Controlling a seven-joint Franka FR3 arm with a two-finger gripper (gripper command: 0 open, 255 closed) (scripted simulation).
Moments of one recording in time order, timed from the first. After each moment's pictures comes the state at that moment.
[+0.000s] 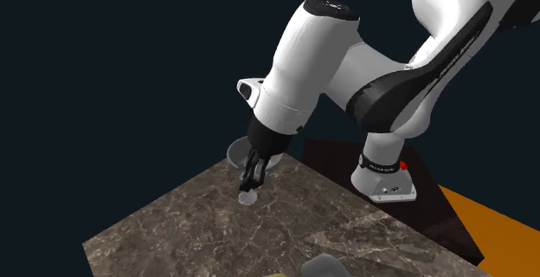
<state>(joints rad) -0.02 -0.42 0.77 -2.39 0.04 2.35 0.67</state>
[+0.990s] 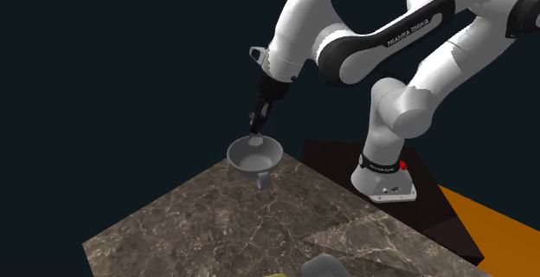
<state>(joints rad) 0.02 -0.67 0.34 -2.68 0.11 2.39 0.22</state>
